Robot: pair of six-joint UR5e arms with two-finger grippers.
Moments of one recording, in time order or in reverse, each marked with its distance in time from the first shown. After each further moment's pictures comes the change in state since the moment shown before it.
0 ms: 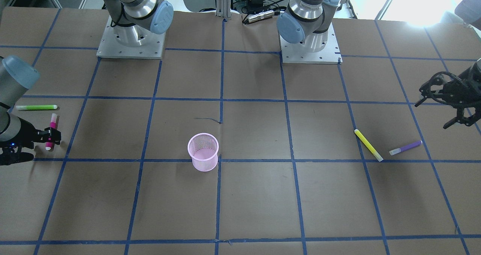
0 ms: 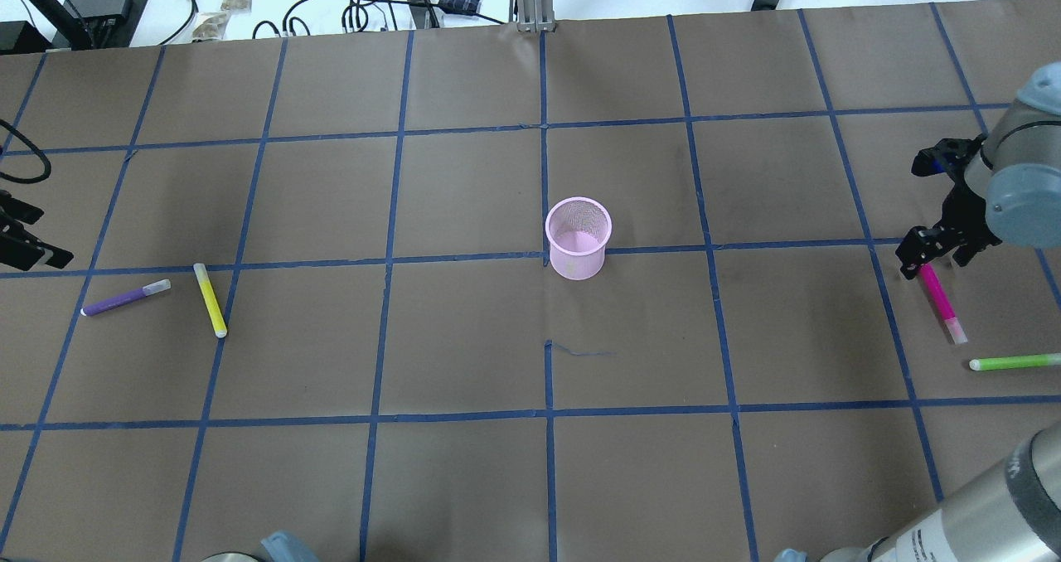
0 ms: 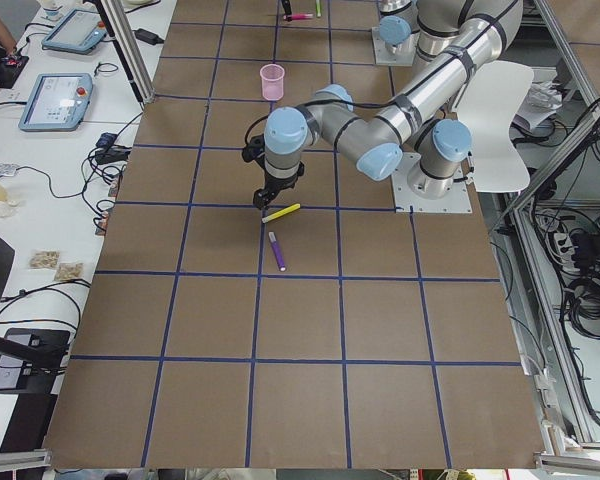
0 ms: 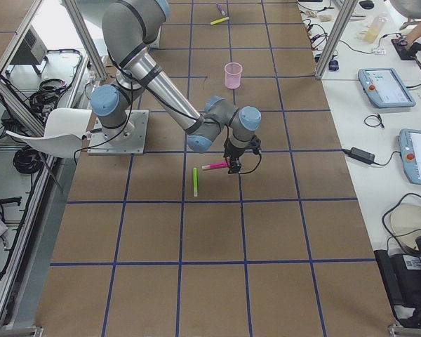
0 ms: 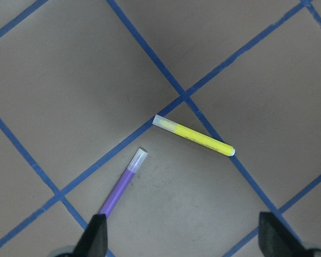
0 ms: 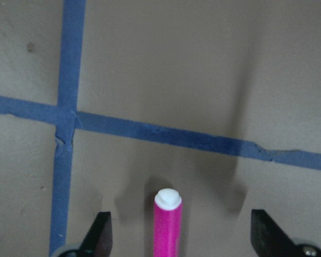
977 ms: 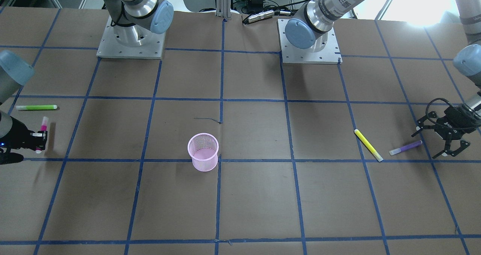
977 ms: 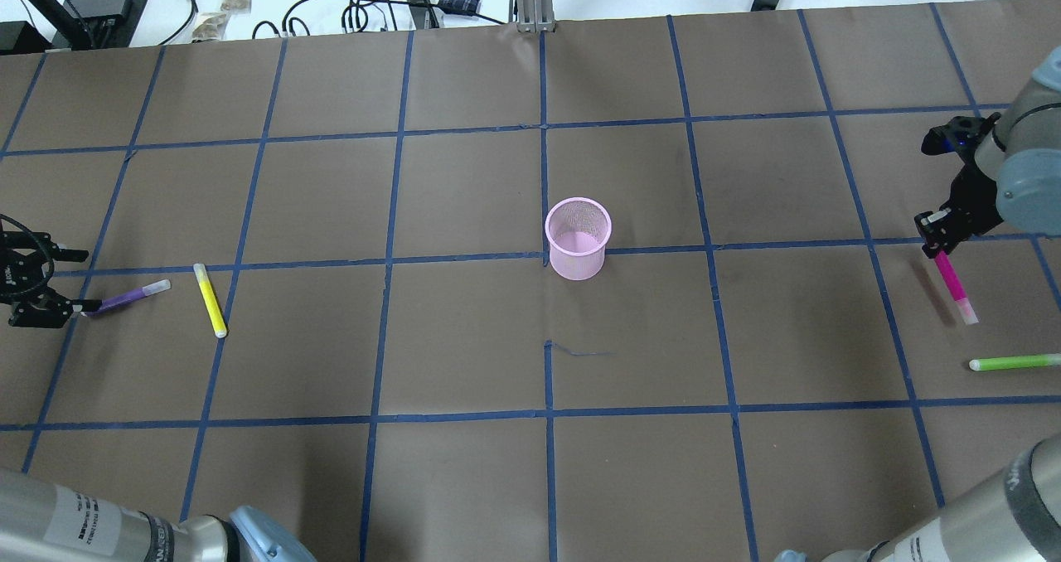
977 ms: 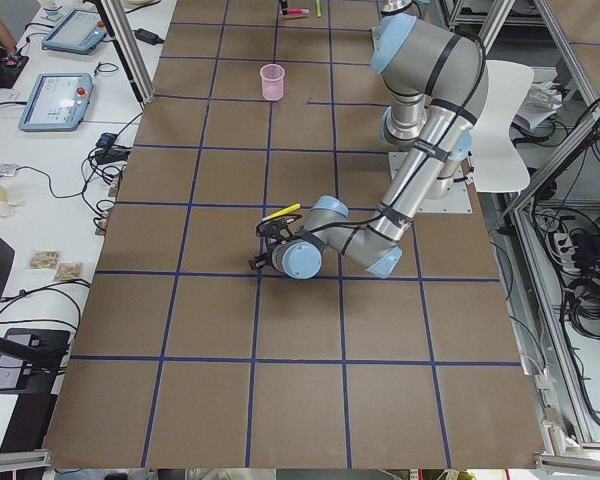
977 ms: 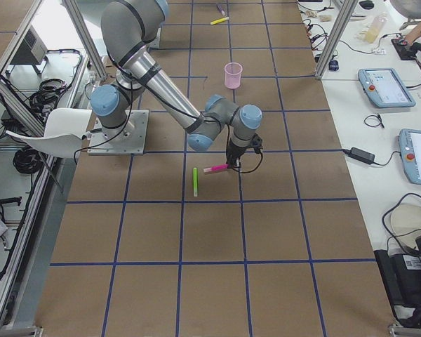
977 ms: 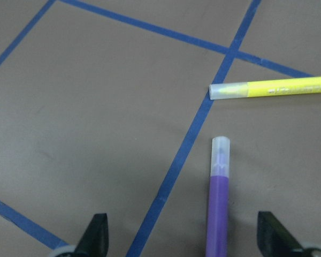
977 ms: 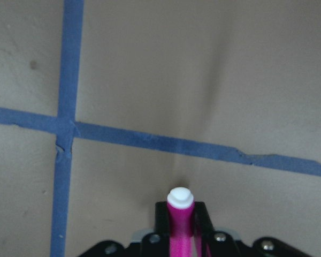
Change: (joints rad) left arm 0.201 -0.358 0.000 0.146 -0.283 0.501; right arm 0.008 -0.038 -0.044 0.003 0.052 0.042
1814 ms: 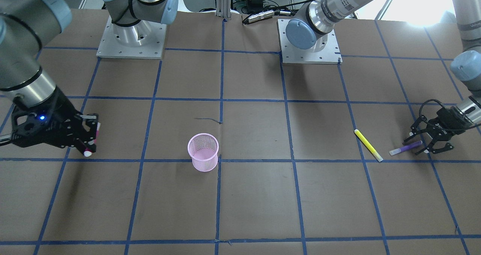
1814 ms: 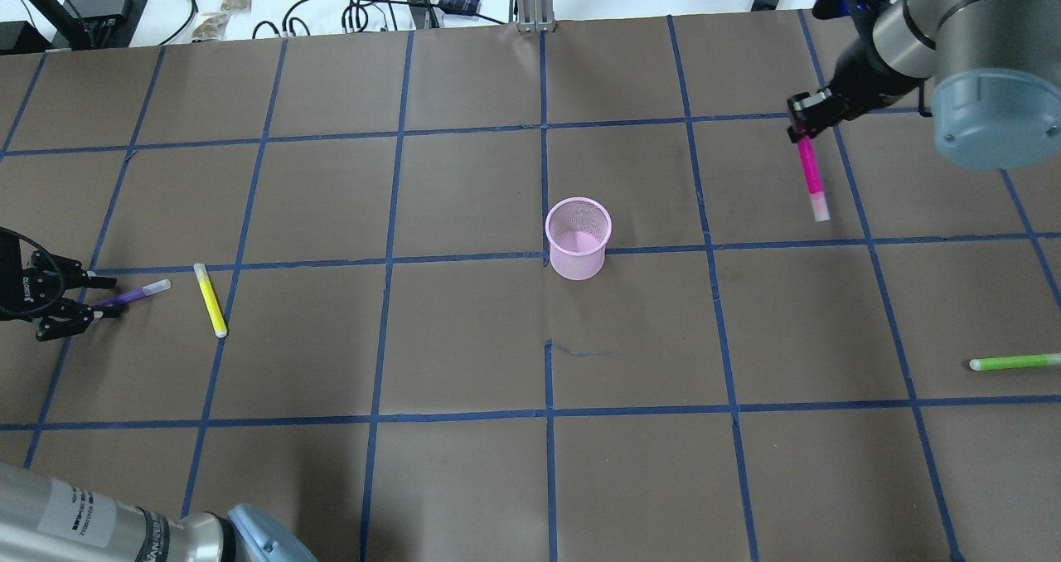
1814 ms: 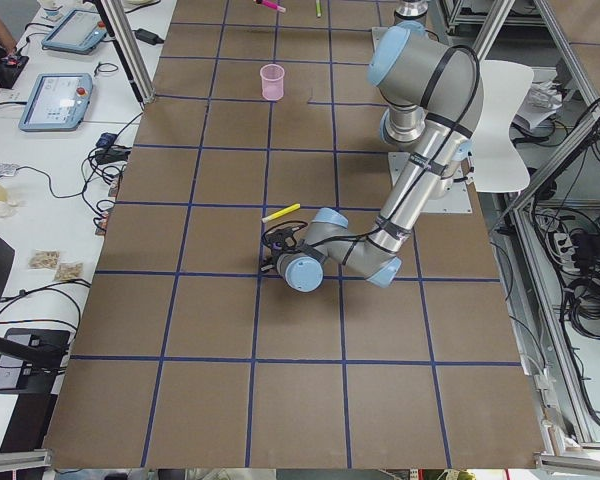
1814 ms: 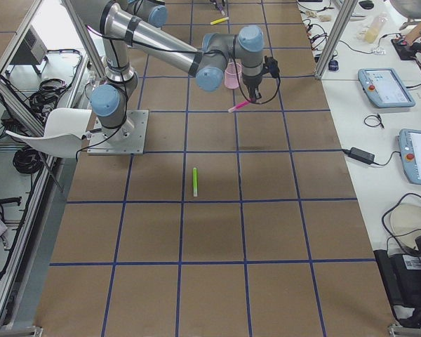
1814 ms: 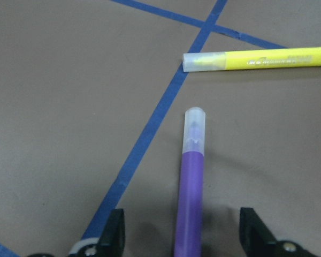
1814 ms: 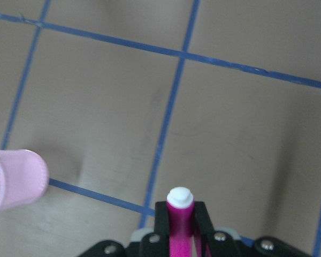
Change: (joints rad) left arm 0.009 -0.044 0.002 -0.040 0.003 0.069; right arm 0.376 -0.269 -0.090 0.076 0.316 0.304
